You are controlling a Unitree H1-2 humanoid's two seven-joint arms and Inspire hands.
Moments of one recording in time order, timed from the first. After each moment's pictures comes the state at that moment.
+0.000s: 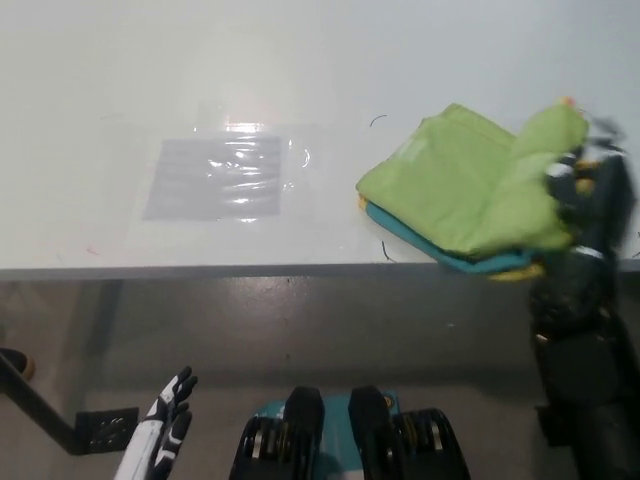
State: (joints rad) left_arm 0.14 0.16 -0.03 0.13 0.17 -0.34 -0.03; right_arm -0.63 -0.09 -0.14 0.57 -0.50 0.14 -0.58
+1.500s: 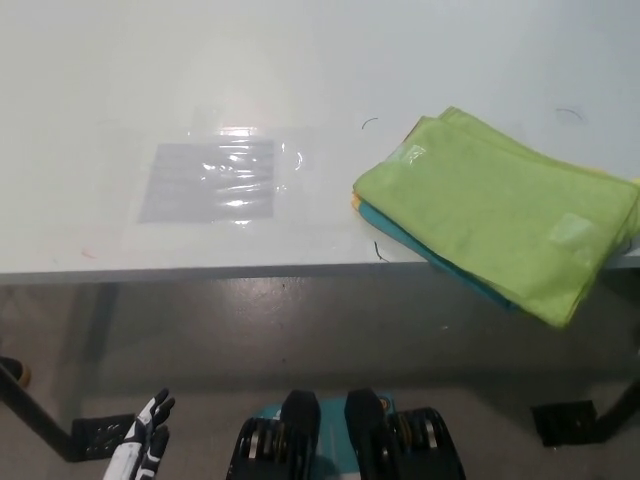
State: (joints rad) left_arm 0.18 0.16 0.01 0.14 0.16 -0.33 -0.03; right_arm 0.15 -0.19 0.04 -0.44 -0.48 0.03 -0.47
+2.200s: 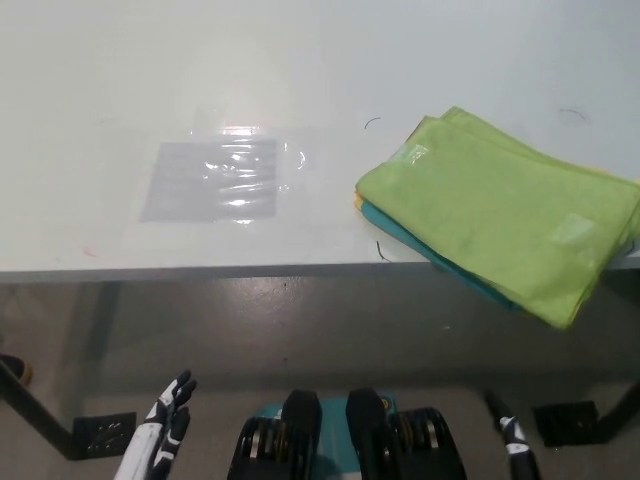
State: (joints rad) left_arm 0.13 0.16 -0.04 0.15 0.16 -0.34 -0.04; right_arm 0.20 -0.10 0.31 0.11 -0.21 -0.24 -0.28
